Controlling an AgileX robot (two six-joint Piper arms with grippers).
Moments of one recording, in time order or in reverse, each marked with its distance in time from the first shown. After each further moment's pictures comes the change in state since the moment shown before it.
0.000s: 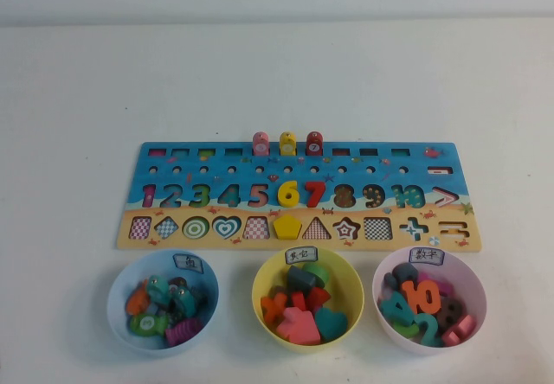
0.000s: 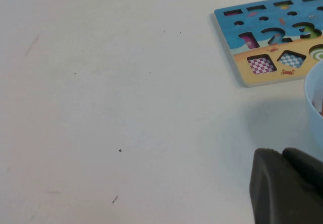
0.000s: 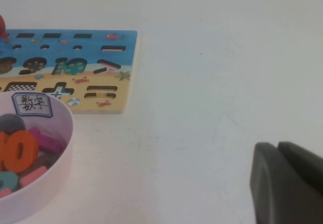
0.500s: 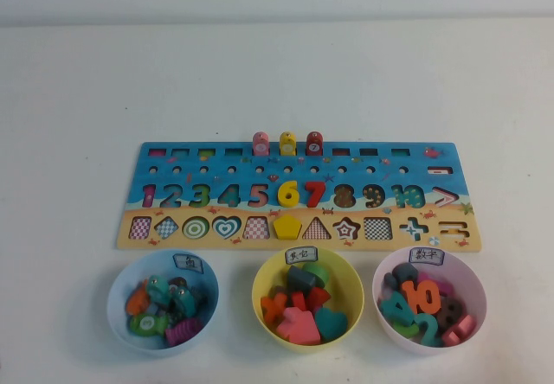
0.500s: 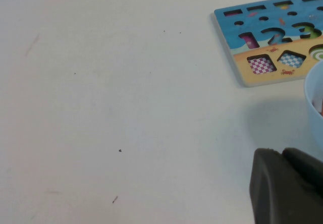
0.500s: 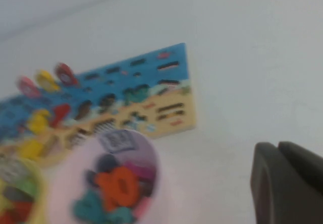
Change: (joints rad) right arm 0.000 0.000 0.000 0.262 0.000 0.000; left arm 0.000 0.000 0.000 0.000 0.000 0.000
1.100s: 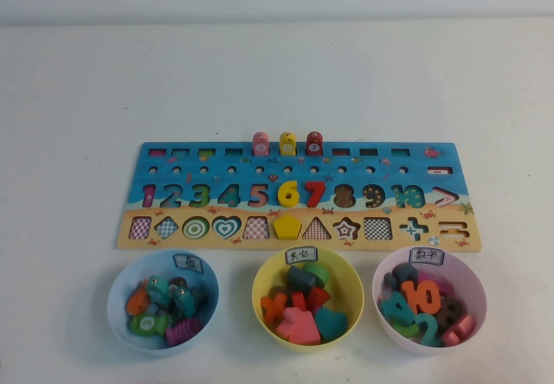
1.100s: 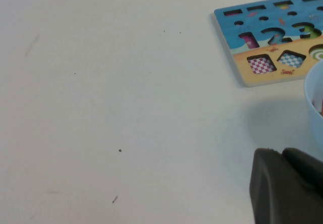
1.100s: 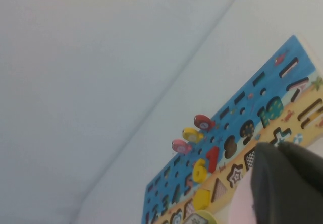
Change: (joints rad) right arm 0.000 0.000 0.000 0.796 -0.047 -0.008; left arm 0.000 0.000 0.000 0.000 0.000 0.000
